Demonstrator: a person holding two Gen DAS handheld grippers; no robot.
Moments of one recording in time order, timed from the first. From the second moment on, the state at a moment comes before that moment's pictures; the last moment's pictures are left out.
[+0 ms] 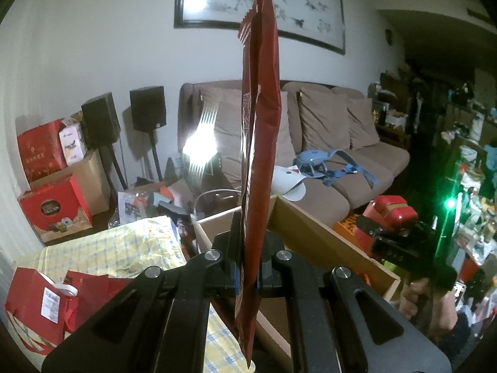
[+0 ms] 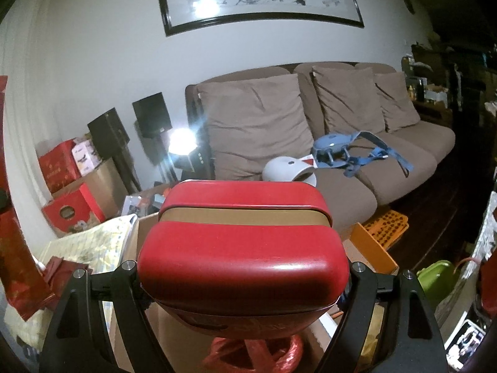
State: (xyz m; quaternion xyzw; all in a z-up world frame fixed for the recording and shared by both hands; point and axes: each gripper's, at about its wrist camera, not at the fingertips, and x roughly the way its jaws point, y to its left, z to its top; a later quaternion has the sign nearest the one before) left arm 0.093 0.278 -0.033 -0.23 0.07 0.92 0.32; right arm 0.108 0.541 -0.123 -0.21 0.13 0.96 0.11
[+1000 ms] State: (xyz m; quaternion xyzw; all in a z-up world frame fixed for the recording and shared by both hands) left arm 0.082 0.277 -0.050 -0.26 0.06 0.91 0.31; right arm 0.072 0.528 -0.157 -0.33 0.11 0.93 0.08
